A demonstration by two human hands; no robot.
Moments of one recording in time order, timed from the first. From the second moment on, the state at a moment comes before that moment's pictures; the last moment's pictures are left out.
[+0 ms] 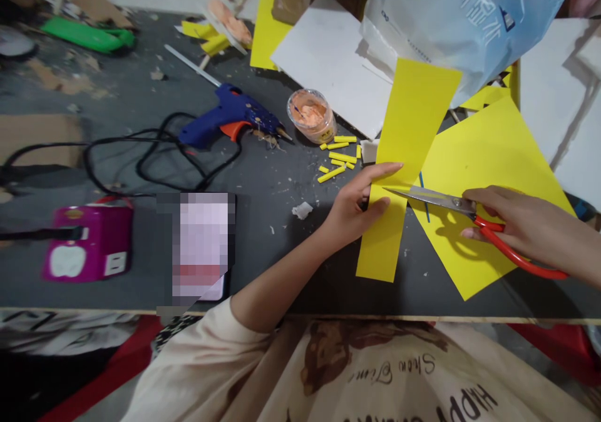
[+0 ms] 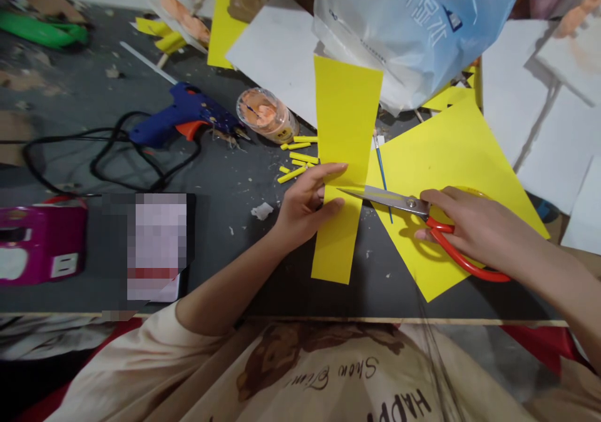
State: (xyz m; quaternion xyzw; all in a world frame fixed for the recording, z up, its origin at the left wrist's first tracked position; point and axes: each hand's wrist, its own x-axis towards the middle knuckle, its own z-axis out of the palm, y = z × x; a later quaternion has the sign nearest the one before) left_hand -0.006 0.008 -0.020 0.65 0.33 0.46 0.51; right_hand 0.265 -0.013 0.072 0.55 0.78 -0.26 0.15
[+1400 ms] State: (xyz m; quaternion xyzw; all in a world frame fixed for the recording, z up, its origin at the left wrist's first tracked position) left_hand -0.006 0.012 -0.022 0.71 0.23 0.44 0.50; right_hand 0.273 -0.015 0.071 0.49 0.83 -0.24 0.12
